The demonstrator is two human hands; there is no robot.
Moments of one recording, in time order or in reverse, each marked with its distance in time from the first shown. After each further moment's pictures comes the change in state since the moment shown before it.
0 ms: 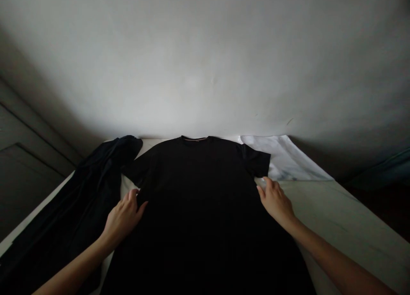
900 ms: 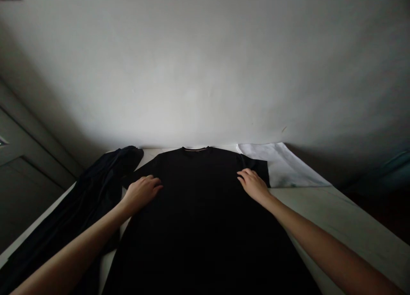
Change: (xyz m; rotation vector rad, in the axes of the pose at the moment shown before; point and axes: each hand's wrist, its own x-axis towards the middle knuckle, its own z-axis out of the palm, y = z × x) left_hand 0.089 0.017 -0.056 -0.114 -0.112 0.199; right_hand 0.075 -0.043 -0.012 0.174 -0.086 -0.270
